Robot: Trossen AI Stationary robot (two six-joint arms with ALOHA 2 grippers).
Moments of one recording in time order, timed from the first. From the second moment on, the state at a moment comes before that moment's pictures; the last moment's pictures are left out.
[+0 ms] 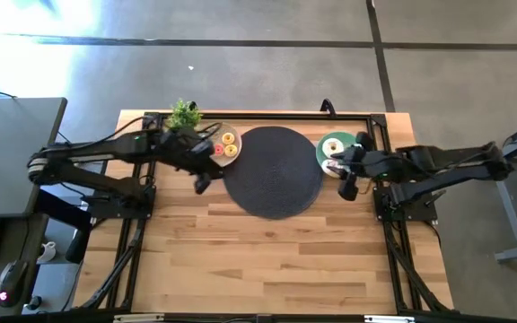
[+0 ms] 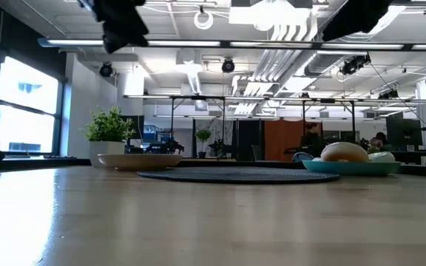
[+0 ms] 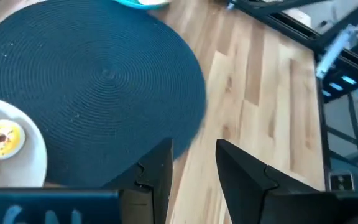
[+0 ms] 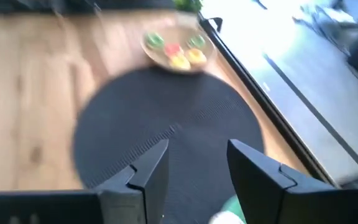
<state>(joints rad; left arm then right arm) 0.16 1.05 1.02 -0.63 0.14 -0.32 0.13 0.84 0.91 -0.71 0.50 0.19</state>
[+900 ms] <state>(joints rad) 0.16 0.13 0.27 -0.23 0.15 -0.32 0.12 0.24 0.28 -0.16 0.42 0.04</state>
